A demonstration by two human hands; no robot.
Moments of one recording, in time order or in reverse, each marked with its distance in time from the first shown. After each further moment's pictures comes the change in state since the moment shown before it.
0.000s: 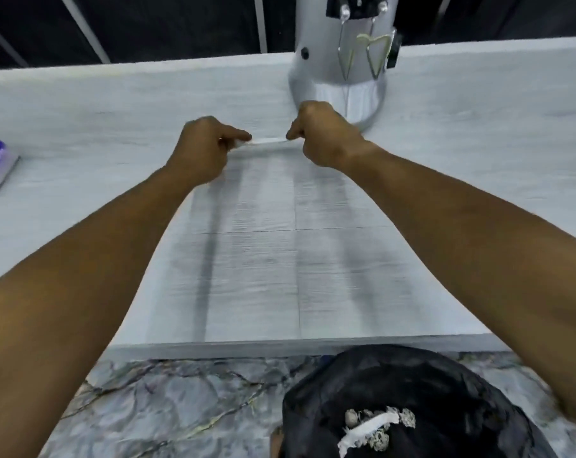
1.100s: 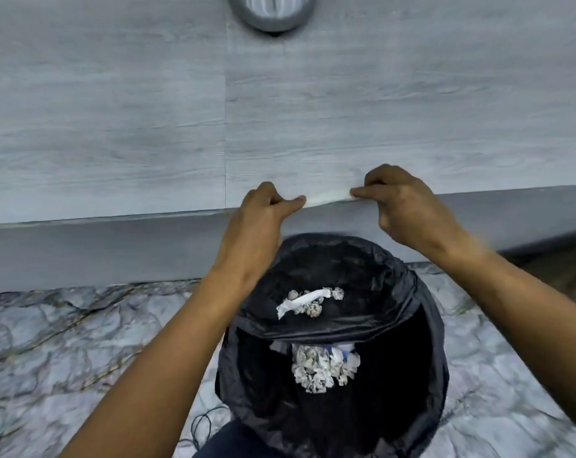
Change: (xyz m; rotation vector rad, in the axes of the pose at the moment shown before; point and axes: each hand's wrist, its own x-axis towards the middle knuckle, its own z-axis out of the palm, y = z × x) left_hand -0.271 0.220 0.062 -0.210 -0.209 0.034; right_hand -0.362 0.063 -0.045 -0.046 0.052 -0.109
